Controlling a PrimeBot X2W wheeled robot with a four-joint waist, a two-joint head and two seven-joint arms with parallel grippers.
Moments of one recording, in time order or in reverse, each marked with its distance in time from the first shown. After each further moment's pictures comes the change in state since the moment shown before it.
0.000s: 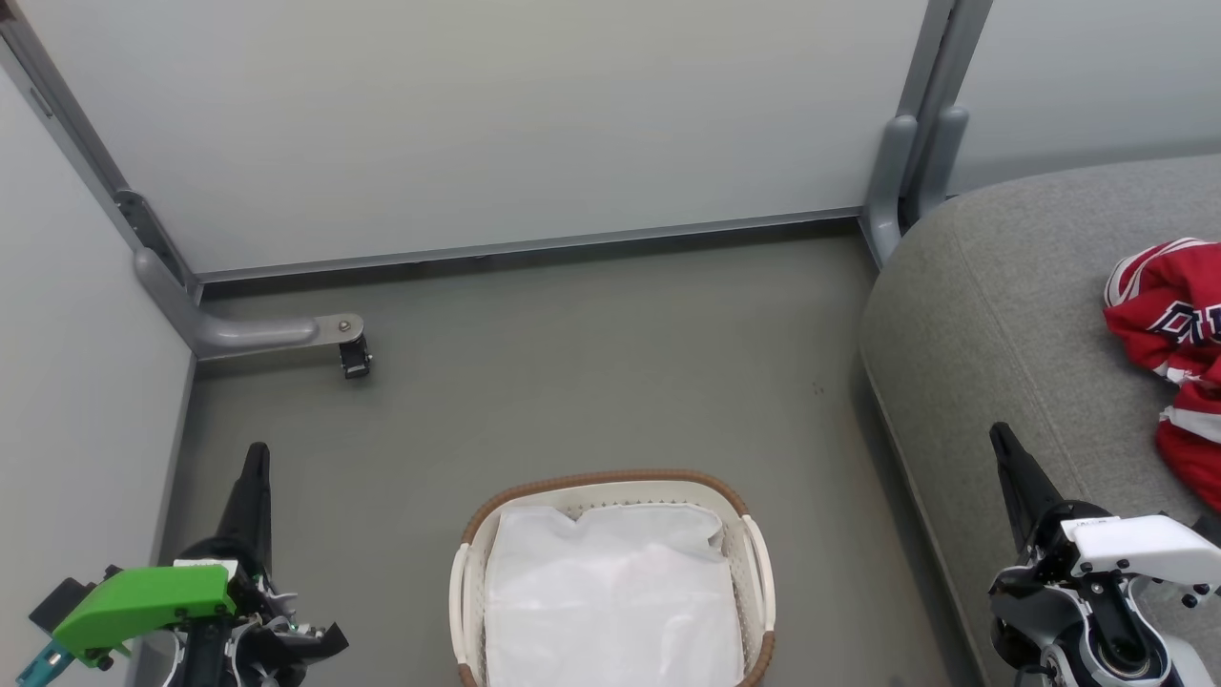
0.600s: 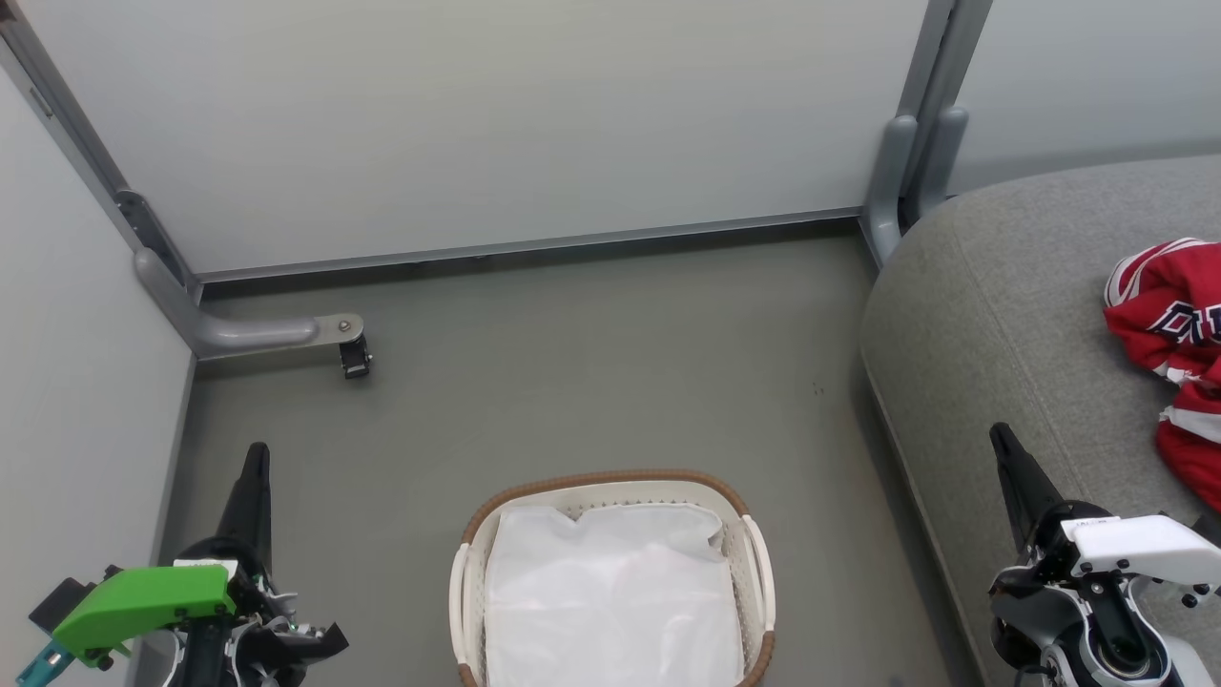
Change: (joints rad) left arm 0.000 0.000 0.000 0.000 0.000 0.000 0.000; right arm 0.000 0.000 0.000 0.000 0.000 0.000 0.000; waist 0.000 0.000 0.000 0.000
